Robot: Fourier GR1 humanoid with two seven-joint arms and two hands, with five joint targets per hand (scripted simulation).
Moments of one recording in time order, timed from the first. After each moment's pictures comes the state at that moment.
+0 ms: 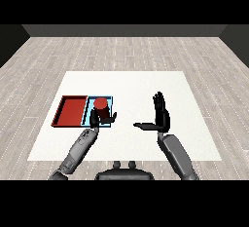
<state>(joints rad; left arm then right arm) -0.33 0.15 -0.38 -1.23 0.15 0.64 -0.25 -0.19 -0.21 0.36 -1.68 -0.31 -0.44 -0.31</state>
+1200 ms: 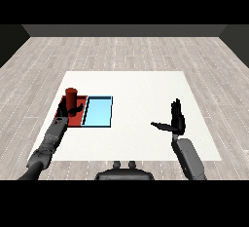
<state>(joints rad) -0.65 0.43 -0.06 -0.39 0.08 0.47 -0.27 -0.07 -0.30 0.16 -1.54 -0.32 -0.37 -0.31</state>
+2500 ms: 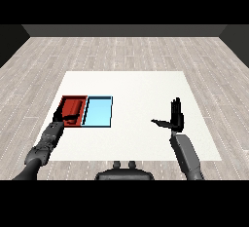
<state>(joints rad) -0.72 0.46 0.01 -0.08 0.07 0.41 -0.16 -0.14 -0.25 0.09 -1.39 -0.35 -0.28 -0.40</state>
